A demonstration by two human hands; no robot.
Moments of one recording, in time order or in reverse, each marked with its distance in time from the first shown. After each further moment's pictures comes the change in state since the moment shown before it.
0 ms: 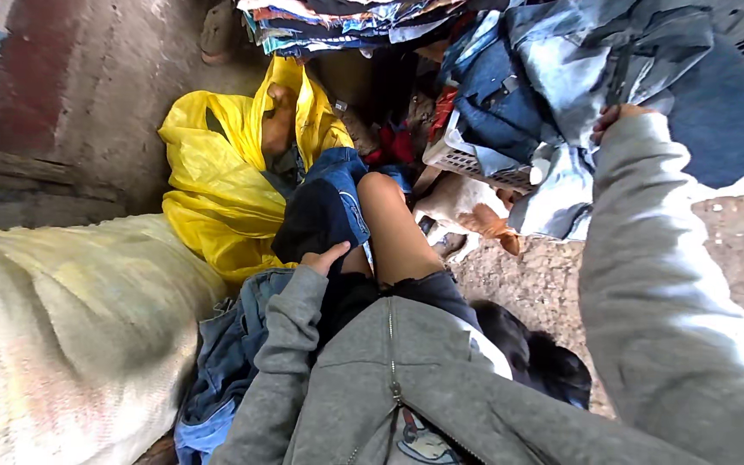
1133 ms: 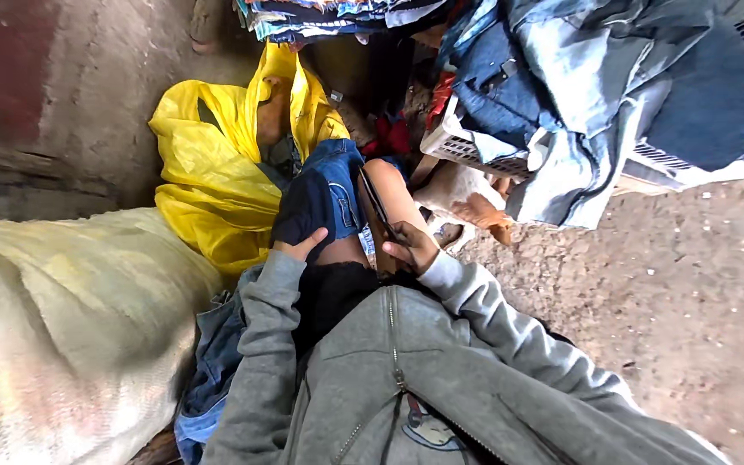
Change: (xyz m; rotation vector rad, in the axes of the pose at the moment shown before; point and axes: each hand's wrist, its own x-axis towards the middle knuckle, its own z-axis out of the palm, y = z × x) left_hand 0.039 -0.038 -0.037 0.076 0.045 0.622; right_hand -0.214 0.112 0.170 0.300 -1.001 -0.389
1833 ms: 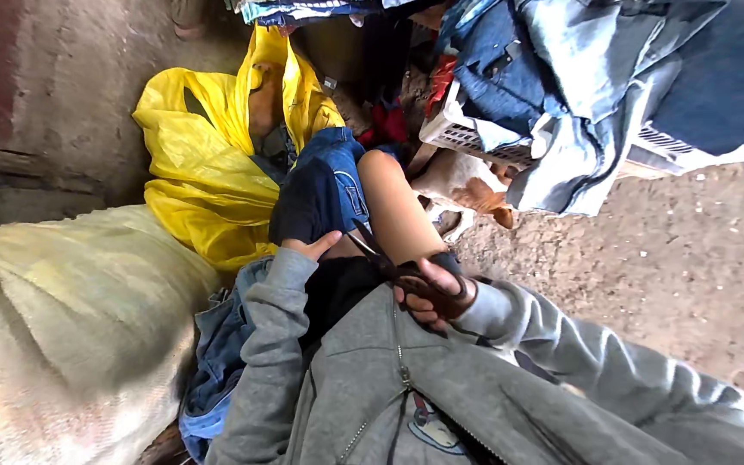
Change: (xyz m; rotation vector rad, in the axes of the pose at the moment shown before) left_hand -0.010 0.022 0.006 0.109 -0.093 -0.110; right_hand -0.061 0.002 -0.008 0.609 -0.682 0.396
